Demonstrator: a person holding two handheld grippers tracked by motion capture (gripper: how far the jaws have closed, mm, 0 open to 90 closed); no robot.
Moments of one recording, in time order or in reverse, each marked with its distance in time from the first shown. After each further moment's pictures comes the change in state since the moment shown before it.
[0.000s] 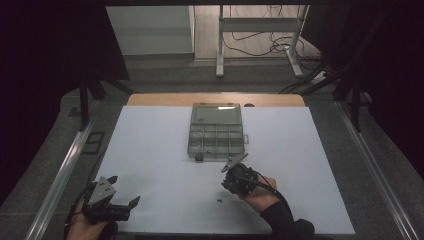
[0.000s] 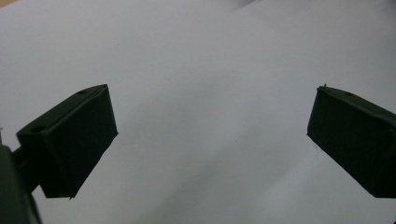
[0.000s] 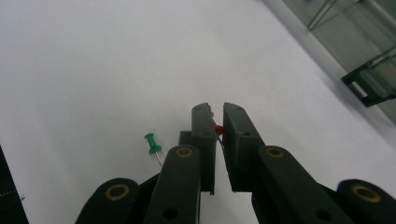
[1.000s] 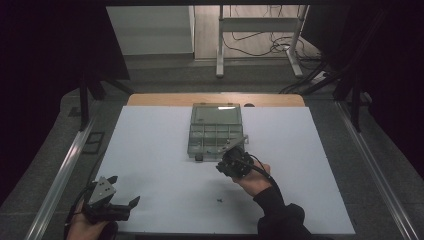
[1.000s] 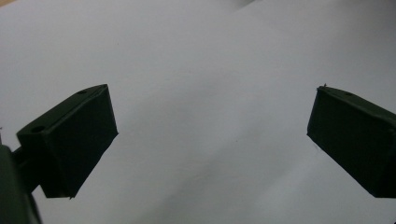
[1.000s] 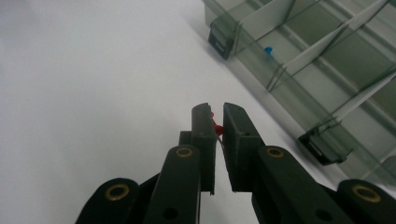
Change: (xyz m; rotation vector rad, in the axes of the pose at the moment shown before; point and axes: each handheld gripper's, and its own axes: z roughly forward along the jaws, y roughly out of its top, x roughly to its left) left arm 0.000 0.000 0.000 0.002 -0.001 -0.001; right arm -0.027 0.034 0.002 -0.091 -0.005 0.060
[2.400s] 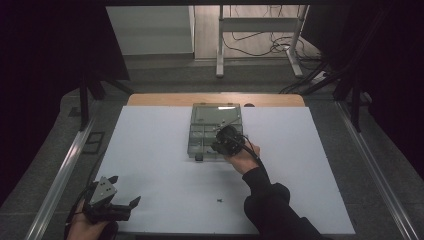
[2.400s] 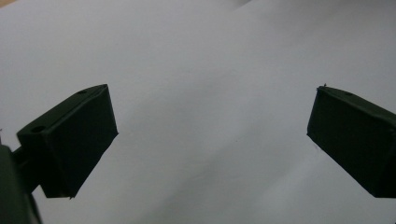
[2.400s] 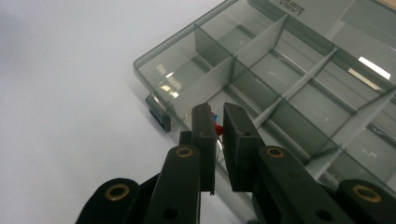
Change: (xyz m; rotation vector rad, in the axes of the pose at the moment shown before) left arm -0.001 0.001 0.001 0.002 0.001 0.007; right arm -0.041 0.042 0.033 -0.065 -0.047 0.079
